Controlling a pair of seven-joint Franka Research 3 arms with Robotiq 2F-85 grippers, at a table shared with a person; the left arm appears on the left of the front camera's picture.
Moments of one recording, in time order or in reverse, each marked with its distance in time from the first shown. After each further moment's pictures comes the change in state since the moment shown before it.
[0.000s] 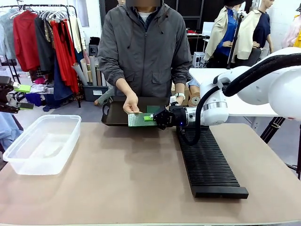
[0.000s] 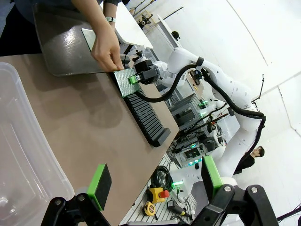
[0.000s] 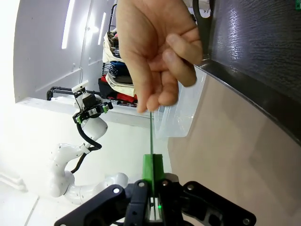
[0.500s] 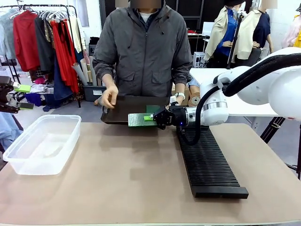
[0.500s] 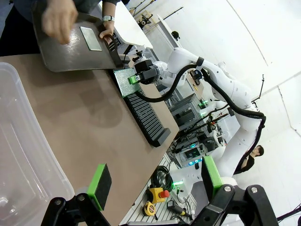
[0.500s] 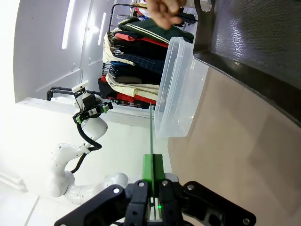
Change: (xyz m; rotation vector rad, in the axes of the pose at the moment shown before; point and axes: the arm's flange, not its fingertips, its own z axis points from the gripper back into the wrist) left arm 0.000 0.000 0.000 0.000 0.000 0.000; right arm 0.000 0.000 0.000 0.000 0.000 0.000
